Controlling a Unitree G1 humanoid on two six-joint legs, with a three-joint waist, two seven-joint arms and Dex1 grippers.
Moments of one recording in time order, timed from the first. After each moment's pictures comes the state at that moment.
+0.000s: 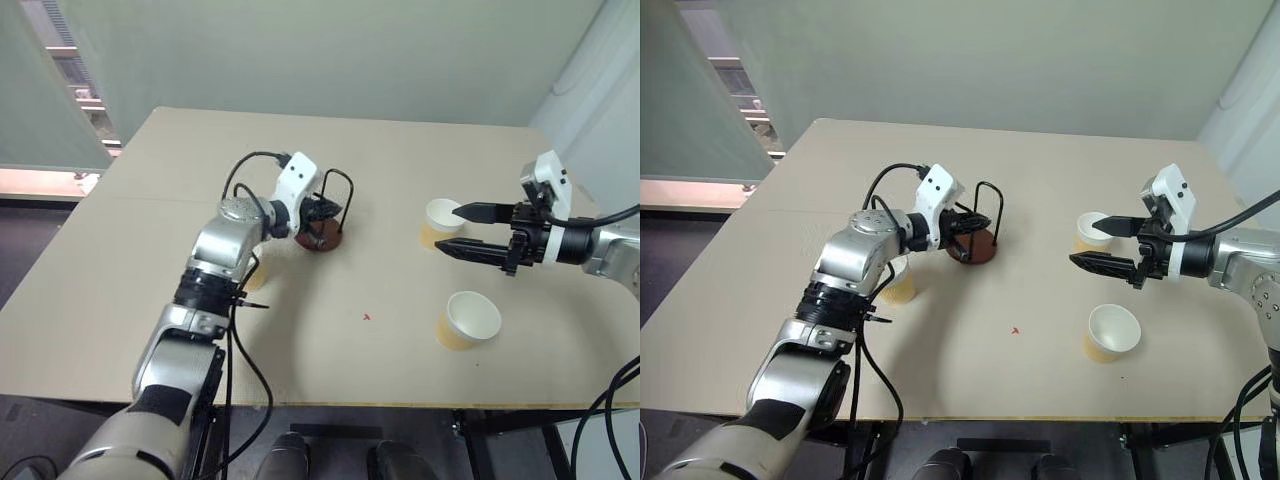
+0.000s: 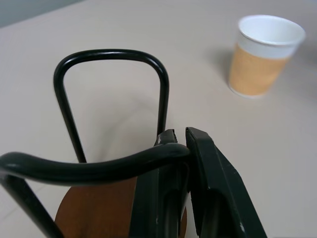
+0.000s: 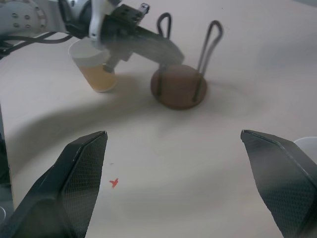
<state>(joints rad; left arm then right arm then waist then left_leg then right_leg) -0.91 0.42 -0.13 0.33 -0.20 0.57 -0.84 -0.57 -0.92 -0.16 -0.27 0.72 0.96 0.94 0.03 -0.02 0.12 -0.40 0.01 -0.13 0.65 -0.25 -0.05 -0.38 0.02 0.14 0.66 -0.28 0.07</state>
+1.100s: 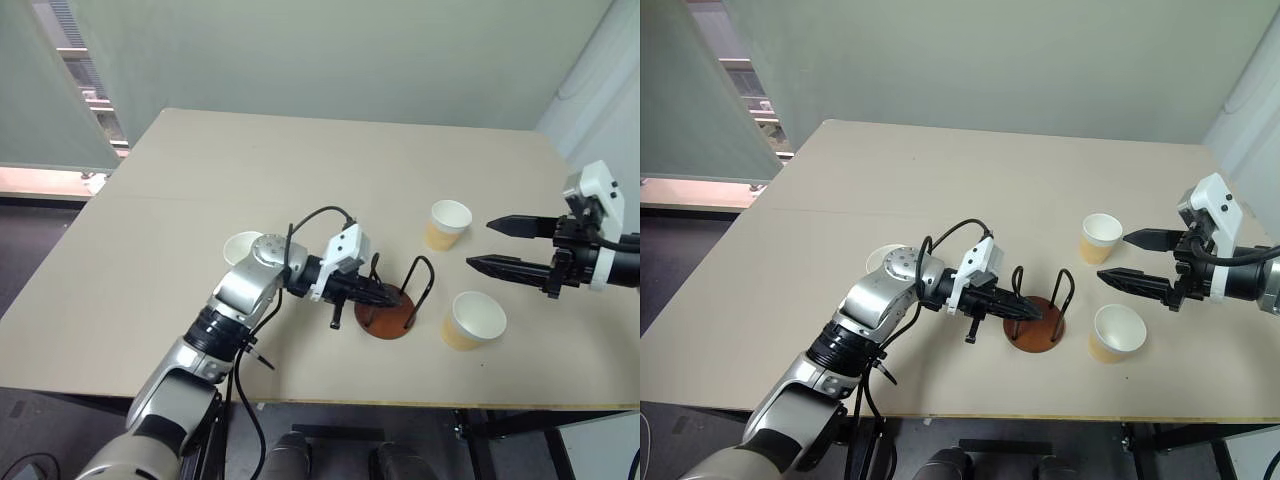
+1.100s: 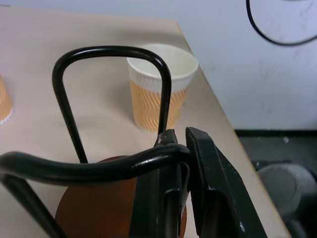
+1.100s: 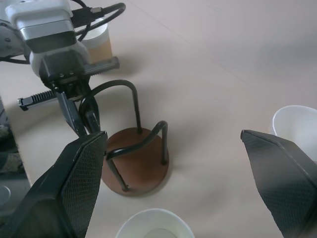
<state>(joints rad) -0.74 0.42 -0.37 0.12 -0.31 0.40 -1.32 -0.38 -1.07 -0.37 -0.44 0.86 1.06 0.88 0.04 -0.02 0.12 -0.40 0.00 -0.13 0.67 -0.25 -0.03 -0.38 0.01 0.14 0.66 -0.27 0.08</state>
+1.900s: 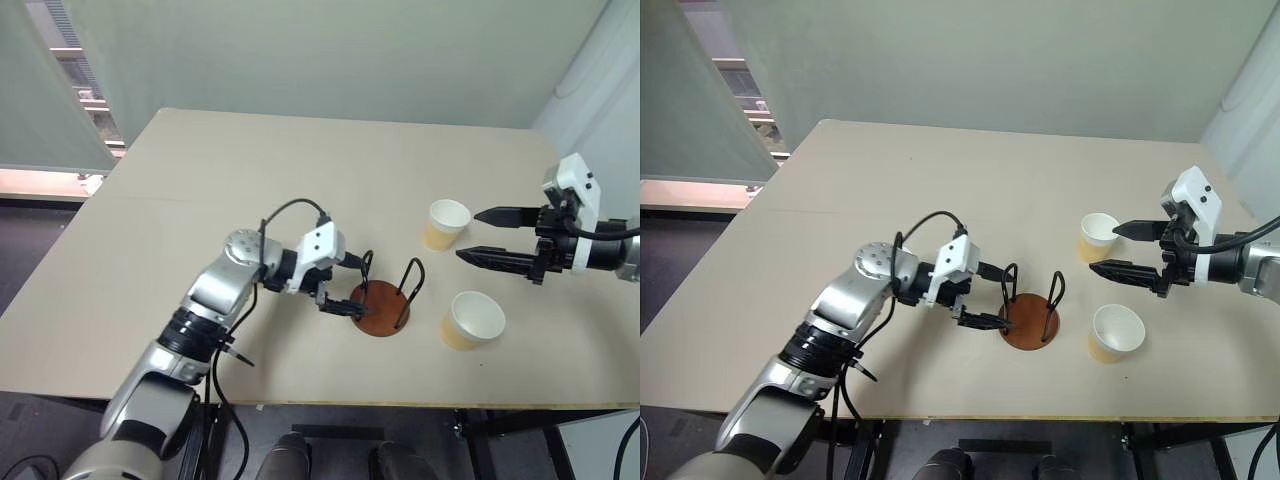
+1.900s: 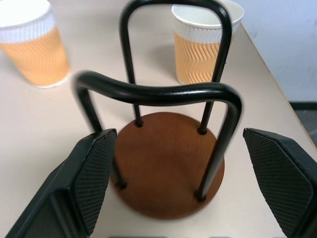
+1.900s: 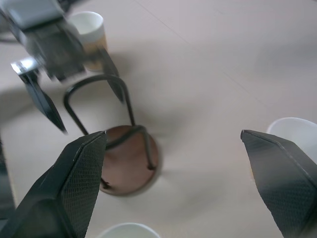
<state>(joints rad) -0.74 0.56 -0.27 0.06 -0.26 0.38 -1.28 -0.51 -1.08 -0.16 -0.25 0.72 0.88 0.98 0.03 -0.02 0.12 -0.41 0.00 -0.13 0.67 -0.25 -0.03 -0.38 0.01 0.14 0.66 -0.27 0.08</state>
